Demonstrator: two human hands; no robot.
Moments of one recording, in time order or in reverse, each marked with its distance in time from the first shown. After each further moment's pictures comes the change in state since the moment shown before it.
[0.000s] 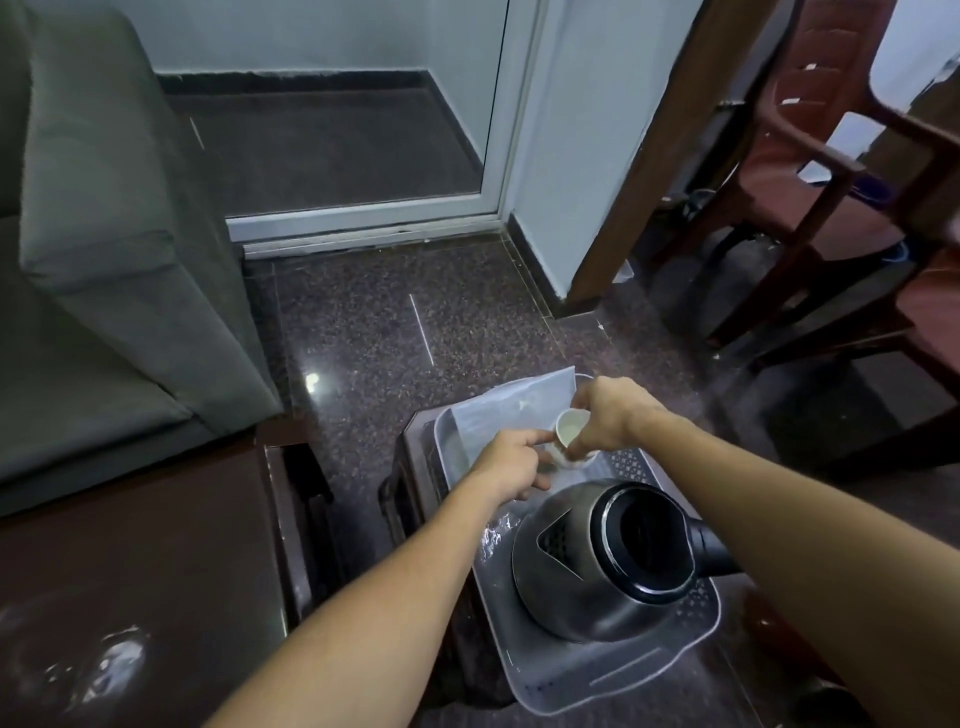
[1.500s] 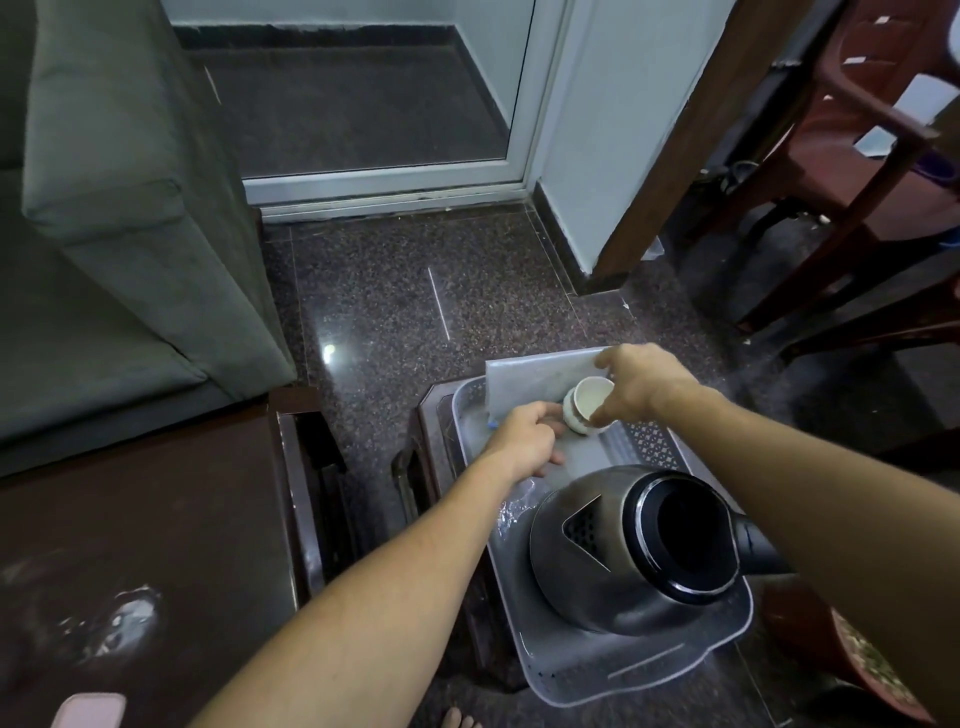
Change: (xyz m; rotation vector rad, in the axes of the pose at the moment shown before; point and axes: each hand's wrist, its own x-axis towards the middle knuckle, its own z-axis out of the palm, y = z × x) left_hand 0.016 -0.011 -0.004 -0.071 0.053 -0.012; right_hand 0.018 -0.008 0.001 -0.083 0.074 -0.016
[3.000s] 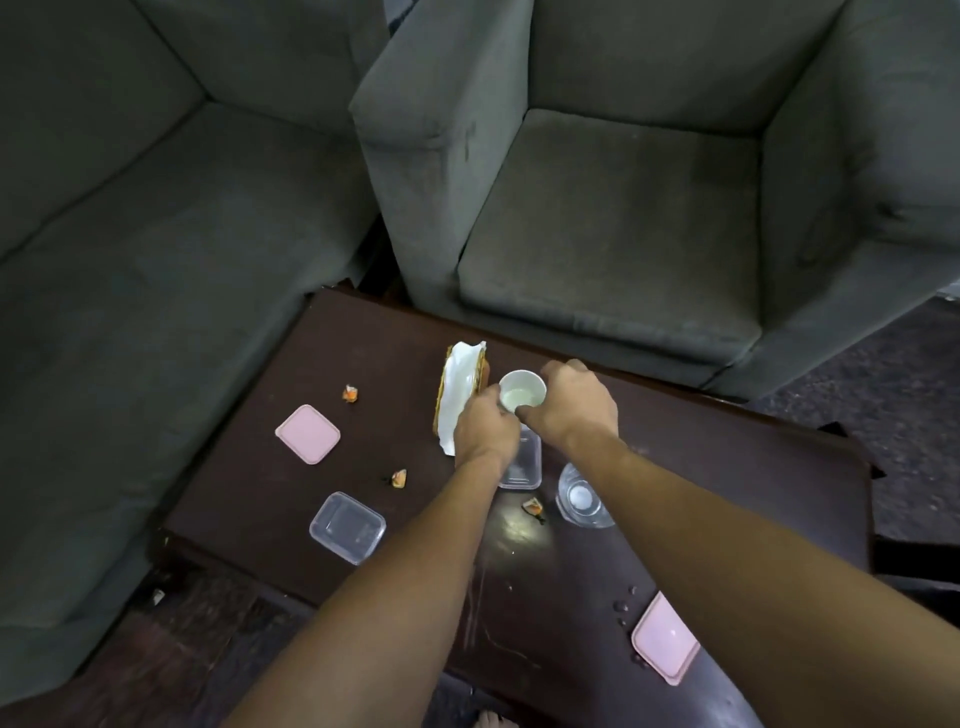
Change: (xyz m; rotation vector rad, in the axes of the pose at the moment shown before) left_hand -0.347 -0.339 -0.553 -0.030 1.031 -0.208; right_hand -0.238 -0.736 0.221 0.103 0.020 -0.680
